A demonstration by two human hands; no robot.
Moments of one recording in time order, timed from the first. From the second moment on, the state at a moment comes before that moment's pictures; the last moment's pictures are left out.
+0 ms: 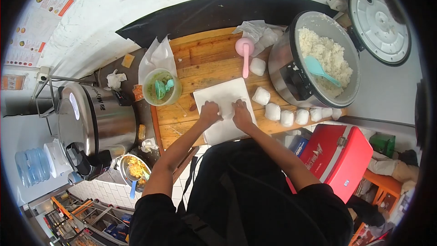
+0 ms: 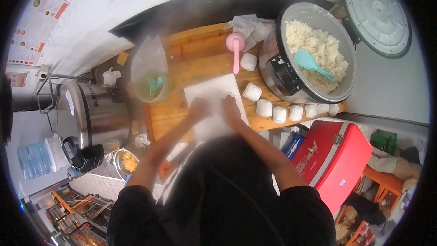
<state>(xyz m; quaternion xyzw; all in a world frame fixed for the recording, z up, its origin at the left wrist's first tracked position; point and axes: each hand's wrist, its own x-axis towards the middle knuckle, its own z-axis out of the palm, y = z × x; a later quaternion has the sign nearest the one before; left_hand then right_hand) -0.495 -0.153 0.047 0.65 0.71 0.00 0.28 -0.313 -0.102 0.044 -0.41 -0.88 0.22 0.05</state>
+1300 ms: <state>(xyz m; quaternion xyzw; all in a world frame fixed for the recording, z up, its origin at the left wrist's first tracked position) -0.428 -0.120 0.198 0.41 0.64 0.40 0.52 -0.290 -0.050 0.177 -0.43 -0.66 0.58 0.23</state>
